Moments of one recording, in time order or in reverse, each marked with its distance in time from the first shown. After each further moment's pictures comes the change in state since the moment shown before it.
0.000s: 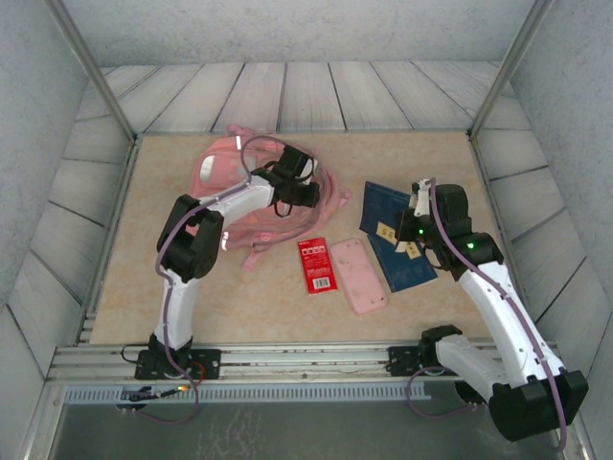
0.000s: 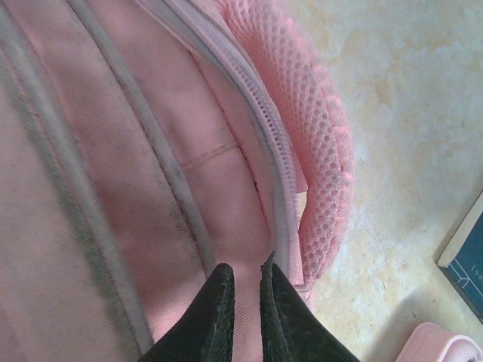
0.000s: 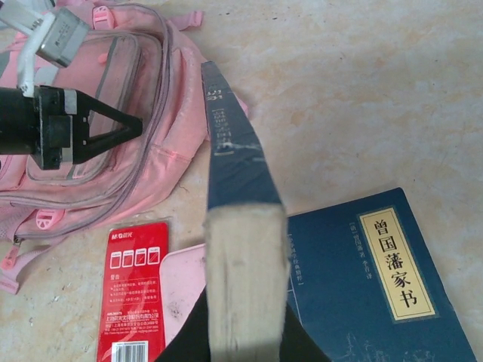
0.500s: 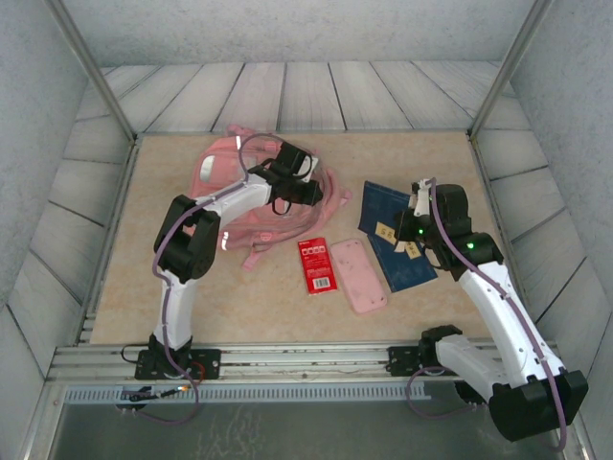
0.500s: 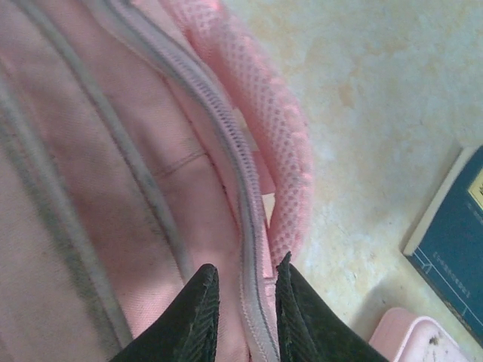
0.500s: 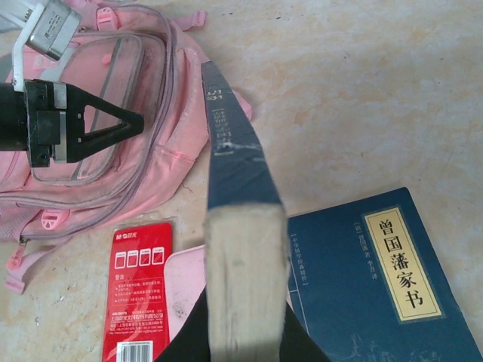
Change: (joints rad) left arm 0.004 -0.013 0.000 0.009 0.079 0.023; right arm 0.000 0.000 -0.004 0.009 -0.011 0.009
